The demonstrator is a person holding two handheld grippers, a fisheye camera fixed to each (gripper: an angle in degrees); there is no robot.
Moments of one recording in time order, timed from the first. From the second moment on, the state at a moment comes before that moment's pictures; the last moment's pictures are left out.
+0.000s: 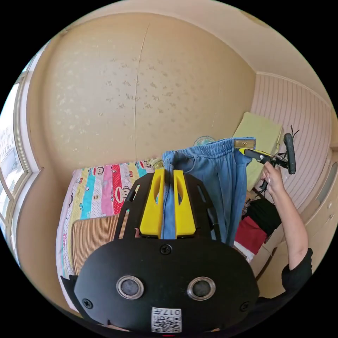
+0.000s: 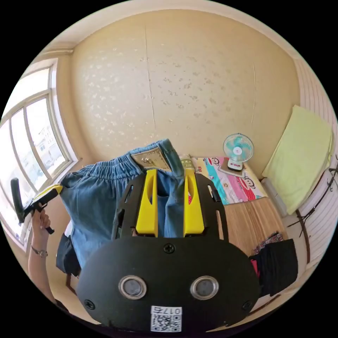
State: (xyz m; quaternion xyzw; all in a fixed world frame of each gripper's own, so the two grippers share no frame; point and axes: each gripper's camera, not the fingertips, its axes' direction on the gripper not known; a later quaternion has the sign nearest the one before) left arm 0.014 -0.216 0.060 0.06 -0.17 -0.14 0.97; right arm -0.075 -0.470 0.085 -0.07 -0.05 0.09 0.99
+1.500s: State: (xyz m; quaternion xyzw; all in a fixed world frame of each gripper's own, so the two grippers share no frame) left arm 0.035 0.296 0.163 -0.13 0.00 -0.25 0.96; right arm 0.012 0.036 0.120 -0.33 -0.20 0.10 0.92
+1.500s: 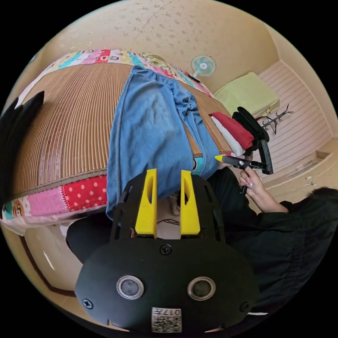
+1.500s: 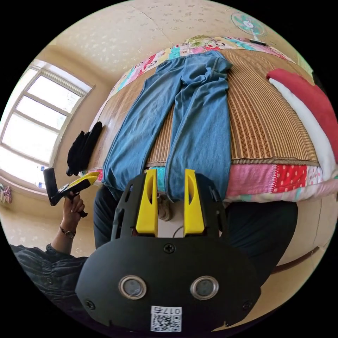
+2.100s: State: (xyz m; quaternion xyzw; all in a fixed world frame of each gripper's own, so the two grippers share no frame) left arm 0.051 0.376 0.188 -0.10 0.08 -0.35 0.93; right arm 0.176 0.077 0.091 -0.30 -0.35 0.26 0.85
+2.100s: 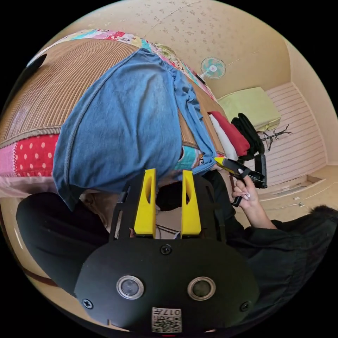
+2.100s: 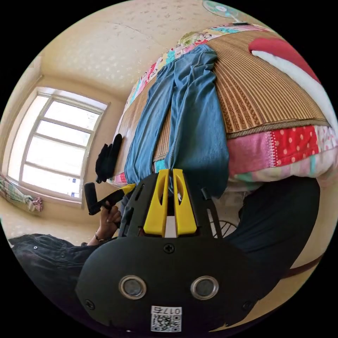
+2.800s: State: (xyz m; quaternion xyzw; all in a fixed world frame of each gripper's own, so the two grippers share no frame) left arm 0.165 0.325 0.209 -0.11 0.26 -0.10 0.95; right arm 0.282 0.095 0.041 -0.32 -0.44 0.24 0.80
